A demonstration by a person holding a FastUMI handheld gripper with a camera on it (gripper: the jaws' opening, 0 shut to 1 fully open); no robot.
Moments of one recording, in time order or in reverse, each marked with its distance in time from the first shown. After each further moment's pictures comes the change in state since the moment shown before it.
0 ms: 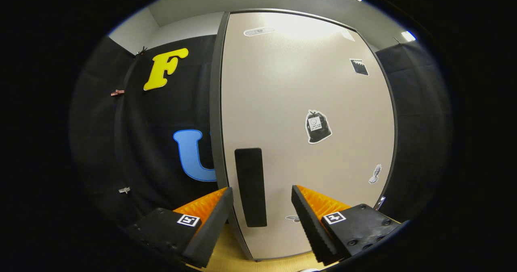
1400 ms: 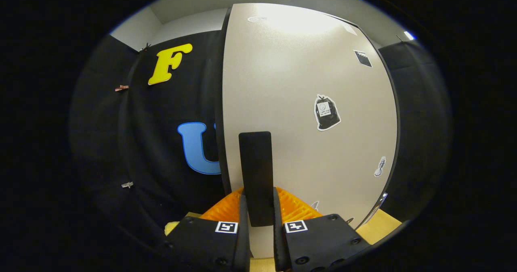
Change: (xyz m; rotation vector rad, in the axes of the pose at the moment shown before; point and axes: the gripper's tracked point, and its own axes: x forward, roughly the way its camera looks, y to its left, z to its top) arm -0.012 0.006 -0.015 -0.010 0.045 0.040
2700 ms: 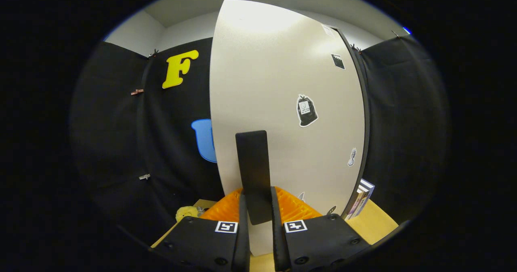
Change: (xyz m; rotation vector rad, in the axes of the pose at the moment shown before) arm -0.107 -0.045 0.001 0.020 0.041 0.114
